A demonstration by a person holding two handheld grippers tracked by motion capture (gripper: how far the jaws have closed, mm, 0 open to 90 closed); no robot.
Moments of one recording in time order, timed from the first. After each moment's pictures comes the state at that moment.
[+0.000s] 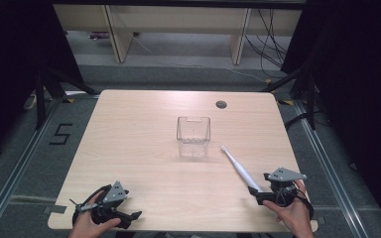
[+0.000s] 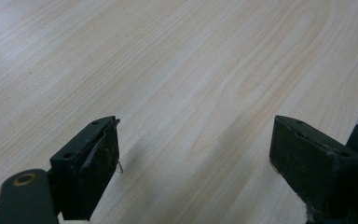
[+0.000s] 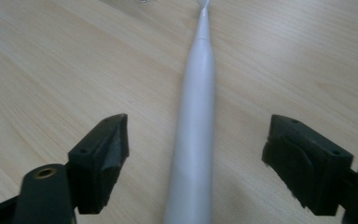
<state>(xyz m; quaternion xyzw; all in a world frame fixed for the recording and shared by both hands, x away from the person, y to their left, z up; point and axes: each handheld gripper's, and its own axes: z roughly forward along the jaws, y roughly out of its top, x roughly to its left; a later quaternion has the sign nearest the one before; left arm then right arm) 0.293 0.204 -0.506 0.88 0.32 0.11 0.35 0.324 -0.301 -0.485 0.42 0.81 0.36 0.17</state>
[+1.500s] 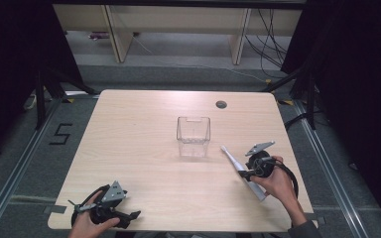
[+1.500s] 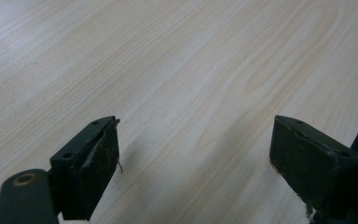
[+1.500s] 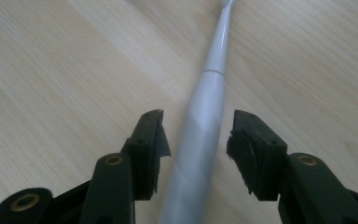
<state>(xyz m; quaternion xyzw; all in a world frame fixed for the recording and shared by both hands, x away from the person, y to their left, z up) 0.294 0.208 -0.507 0.88 0.32 0.11 0.34 0.400 -0.256 -0.461 0.41 0.88 0.23 0.10</state>
